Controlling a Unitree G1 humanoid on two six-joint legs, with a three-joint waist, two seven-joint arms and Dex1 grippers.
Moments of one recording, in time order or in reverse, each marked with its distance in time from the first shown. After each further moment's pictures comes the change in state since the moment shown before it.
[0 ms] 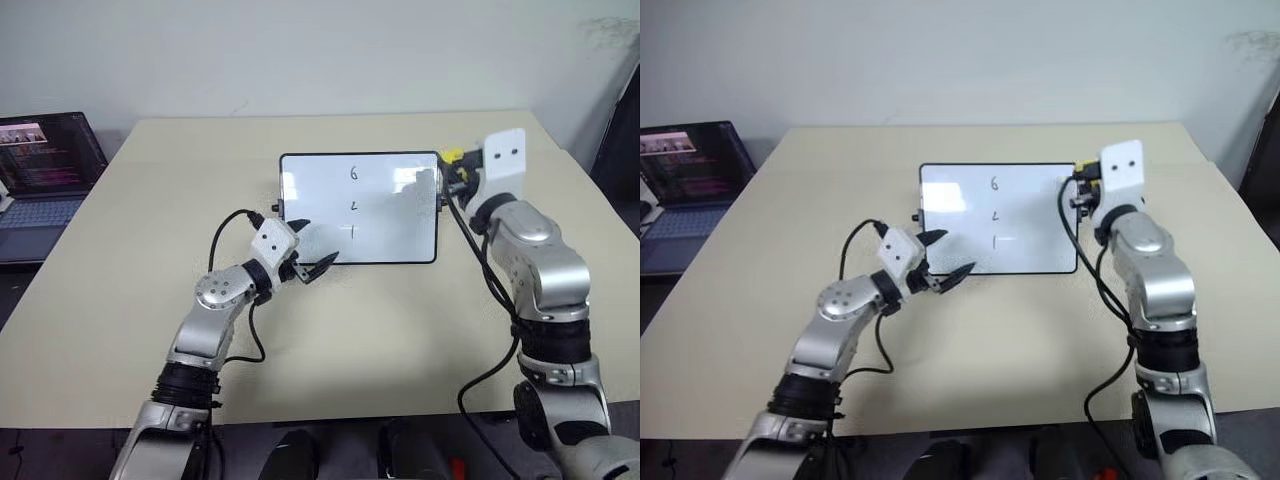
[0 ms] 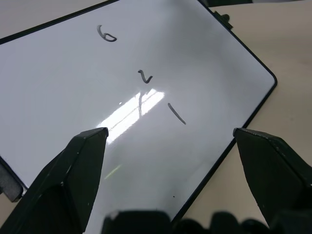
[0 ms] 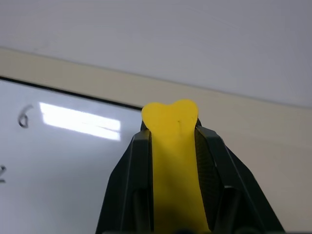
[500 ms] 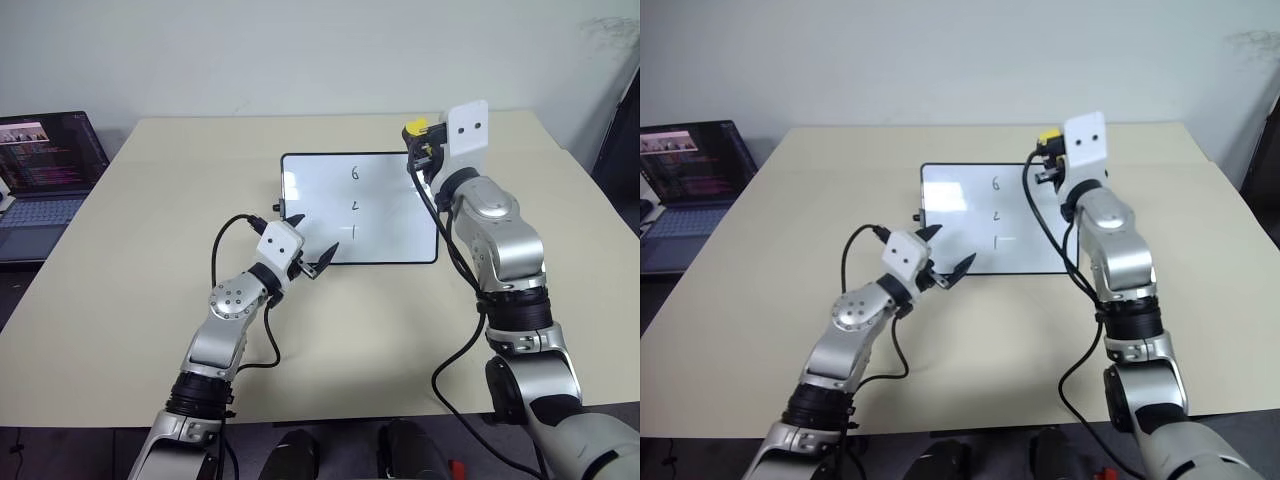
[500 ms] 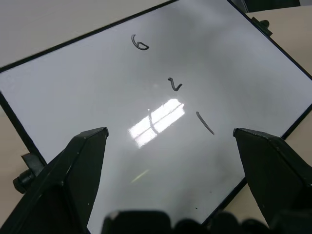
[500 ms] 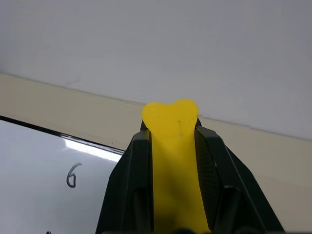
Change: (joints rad) left arm 0.009 -0.040 -0.010 0.006 0.082 -0.094 0.145; right arm -0.126 0.096 0.039 0.207 -0.032 -0.184 0.012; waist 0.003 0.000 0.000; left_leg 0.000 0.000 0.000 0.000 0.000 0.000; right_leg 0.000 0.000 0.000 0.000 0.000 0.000
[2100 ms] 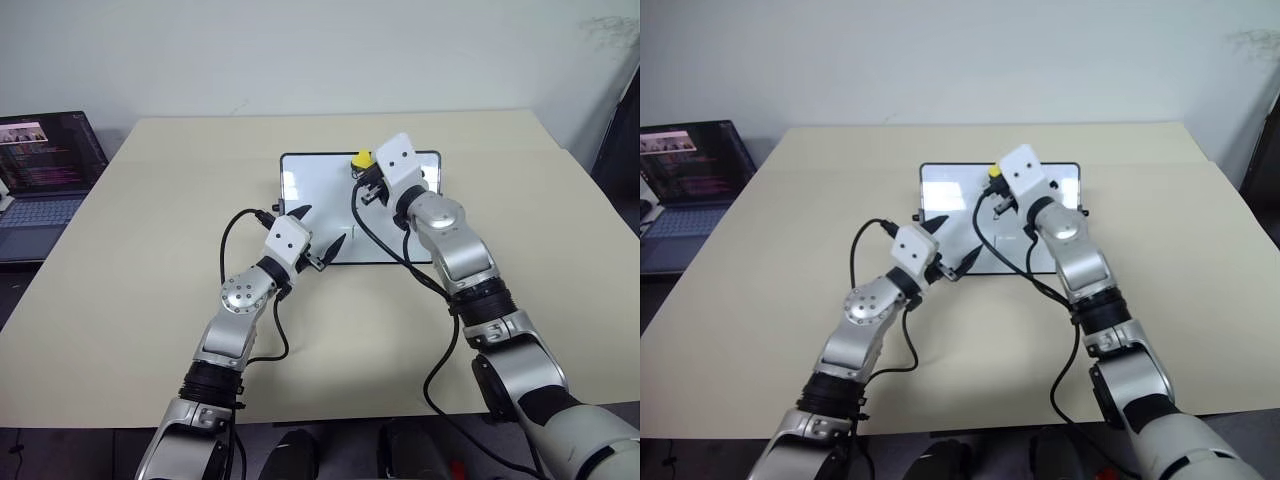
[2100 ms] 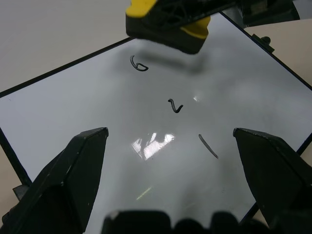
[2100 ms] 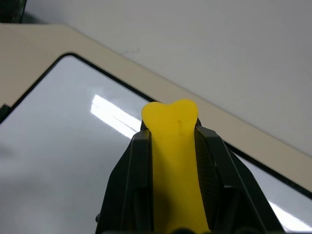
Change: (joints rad) left arm -0.052 -0.036 -0.013 0.094 0.012 -0.084 0.008; right arm -0.064 0.046 0.191 0.310 -0.161 -0.220 0.145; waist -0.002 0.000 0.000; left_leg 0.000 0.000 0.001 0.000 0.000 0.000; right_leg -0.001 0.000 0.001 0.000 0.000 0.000
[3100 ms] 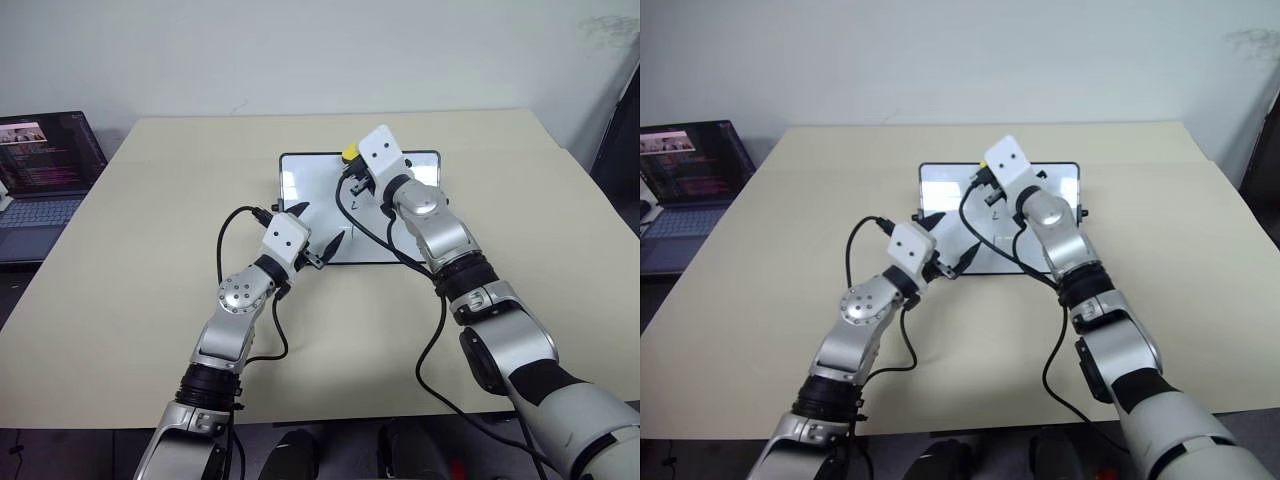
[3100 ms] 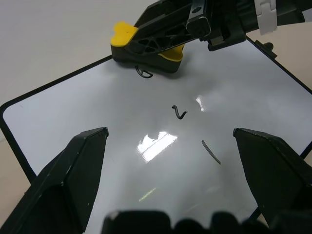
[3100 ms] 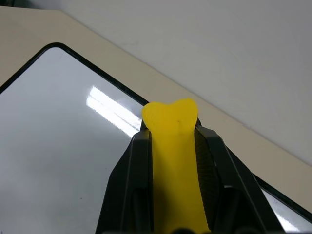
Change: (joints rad) left arm 0.016 0.006 0.001 -0.073 -0.001 0.053 0.017; right arm -0.165 0.039 -0.006 0.334 -0.038 -0.171 -0.031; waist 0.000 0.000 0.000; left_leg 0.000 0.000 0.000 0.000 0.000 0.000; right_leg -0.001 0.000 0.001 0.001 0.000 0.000
